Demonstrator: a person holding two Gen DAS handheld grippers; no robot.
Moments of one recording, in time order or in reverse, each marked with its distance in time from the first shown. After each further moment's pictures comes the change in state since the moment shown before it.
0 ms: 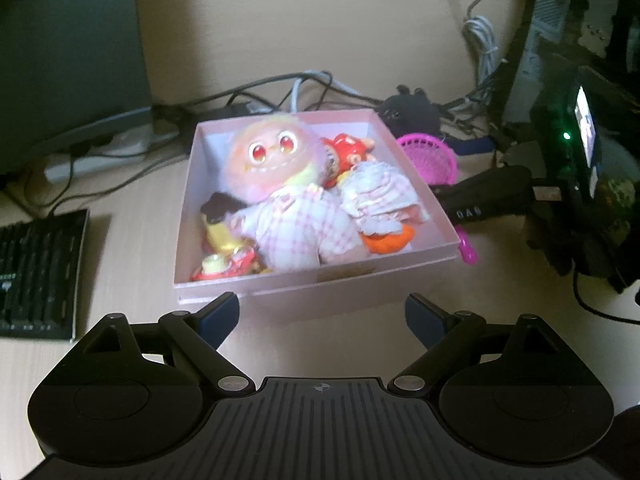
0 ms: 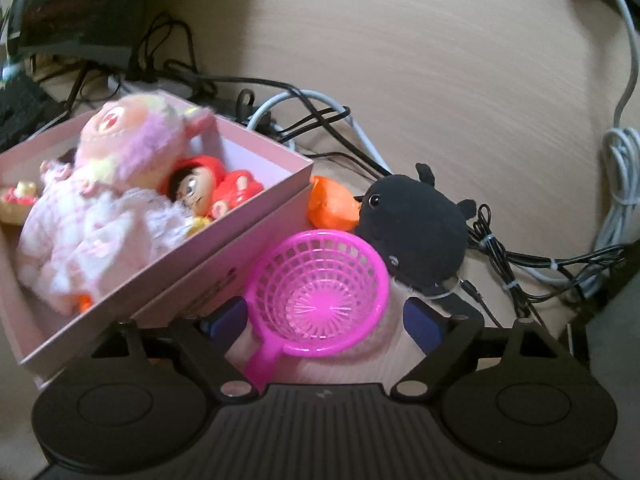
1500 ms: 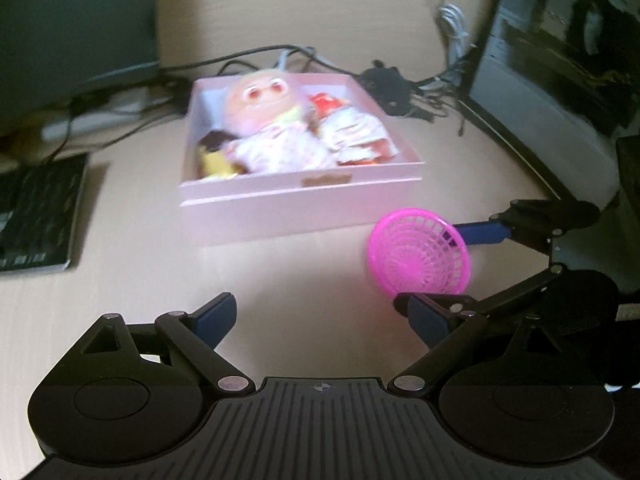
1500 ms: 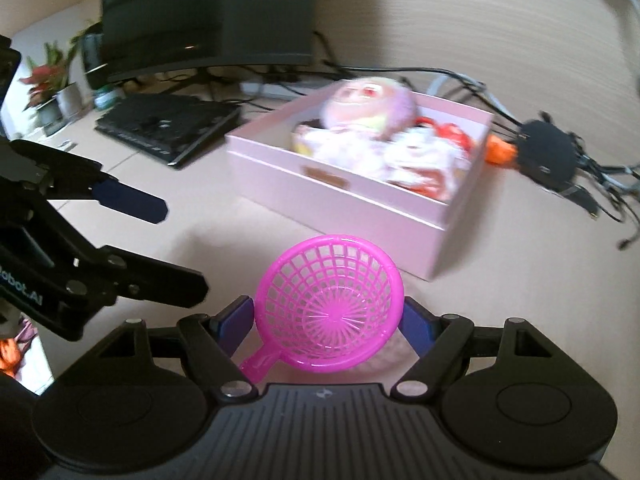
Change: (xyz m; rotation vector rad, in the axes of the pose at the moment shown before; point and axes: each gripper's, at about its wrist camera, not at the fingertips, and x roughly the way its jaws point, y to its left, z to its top) left arm -0.036 0.016 -0.063 -0.029 -0.001 -0.090; right arm -0.122 0.141 -0.046 0.124 0.026 0.263
